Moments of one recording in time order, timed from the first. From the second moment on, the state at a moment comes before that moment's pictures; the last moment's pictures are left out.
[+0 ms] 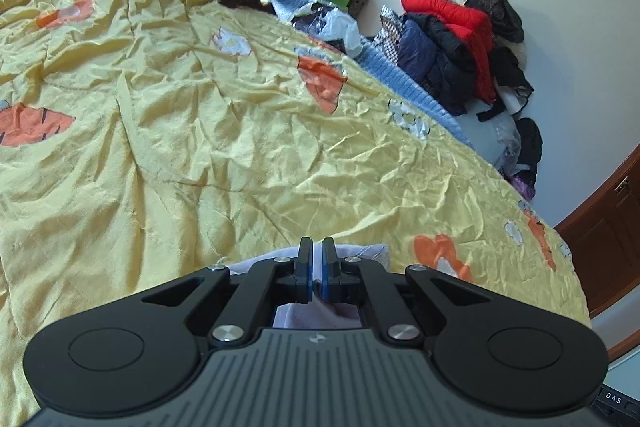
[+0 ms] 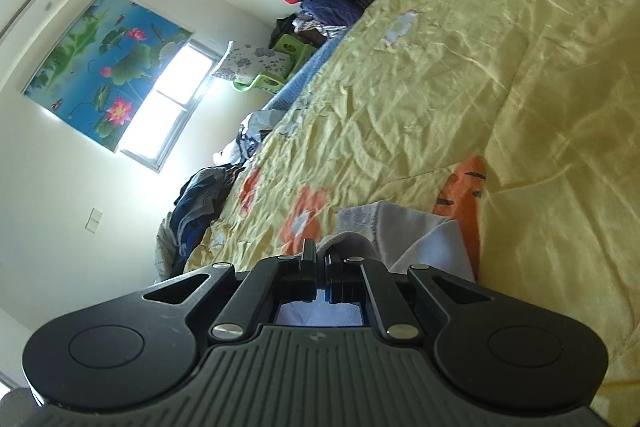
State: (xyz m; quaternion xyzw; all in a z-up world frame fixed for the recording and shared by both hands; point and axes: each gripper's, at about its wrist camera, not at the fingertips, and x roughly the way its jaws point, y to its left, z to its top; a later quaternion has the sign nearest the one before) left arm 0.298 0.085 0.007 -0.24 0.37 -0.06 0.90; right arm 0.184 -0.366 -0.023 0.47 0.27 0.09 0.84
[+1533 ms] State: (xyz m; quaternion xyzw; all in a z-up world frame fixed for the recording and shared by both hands) left arm 0.264 0.022 -0.004 -0.01 0.40 -0.10 0.91; right arm 0.222 -0.216 0.016 0.08 0.36 0.07 0.93
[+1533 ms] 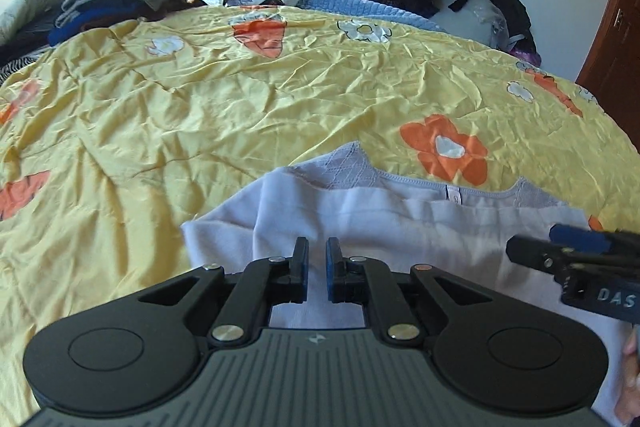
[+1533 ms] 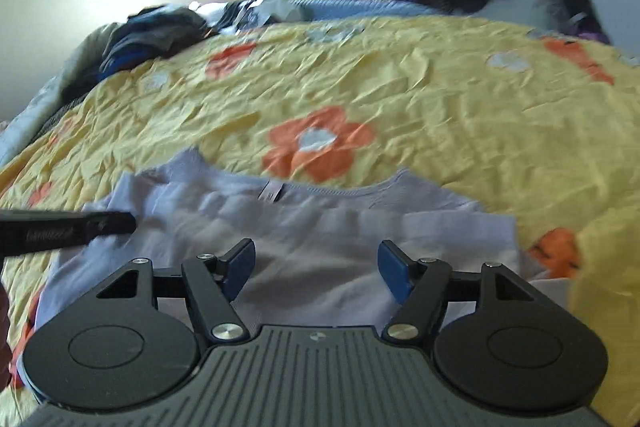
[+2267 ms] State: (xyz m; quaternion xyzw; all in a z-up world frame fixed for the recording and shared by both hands) left arm 0.184 0.012 -0.025 0.05 0.36 -0.10 0.93; right arm 0.139 -0.183 0.016 0.00 0.34 0.10 0.93
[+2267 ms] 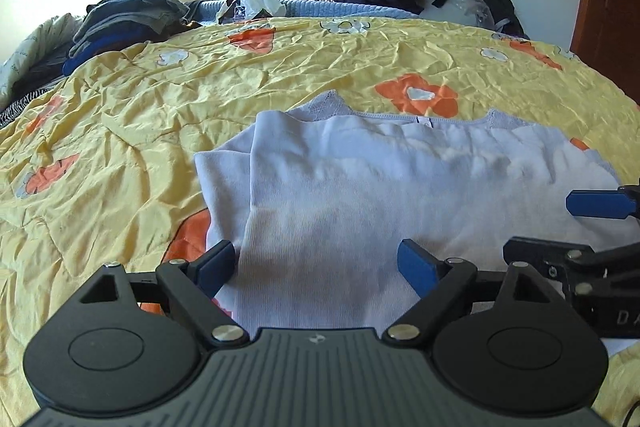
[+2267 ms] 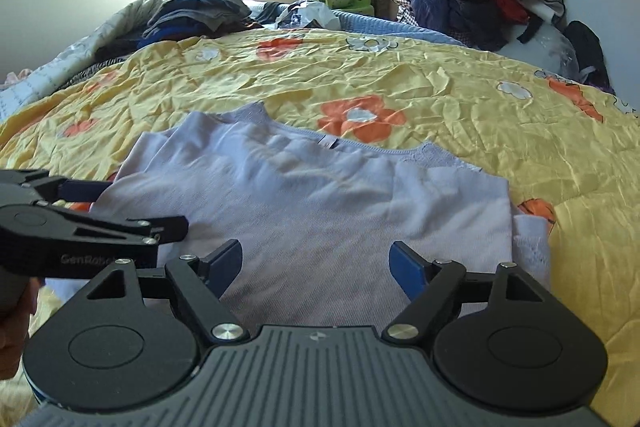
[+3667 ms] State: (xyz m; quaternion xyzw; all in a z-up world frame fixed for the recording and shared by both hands) left arm 0.238 0.101 -0.028 -0.16 0.43 -0.21 0.86; right arm 0.035 -0.046 -0.005 -0.28 0.24 0.14 0.92
